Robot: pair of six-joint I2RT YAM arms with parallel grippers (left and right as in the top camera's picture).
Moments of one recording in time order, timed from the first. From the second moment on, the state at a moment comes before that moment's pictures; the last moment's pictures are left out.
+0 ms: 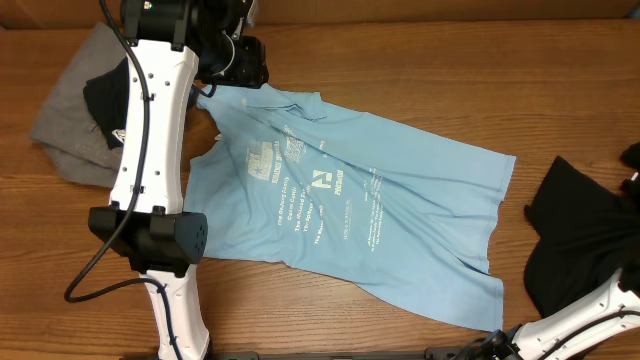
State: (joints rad) left arm -0.15 2.16 2.52 -1.55 0.25 -0.01; right arm -0.86 2.16 2.03 -1.26 -0.02 0.55
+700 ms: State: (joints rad) left arm -0.15 2.16 2.52 -1.56 0.25 0.00; right arm -0.47 2.16 1.56 -1.23 -0.10 0.50
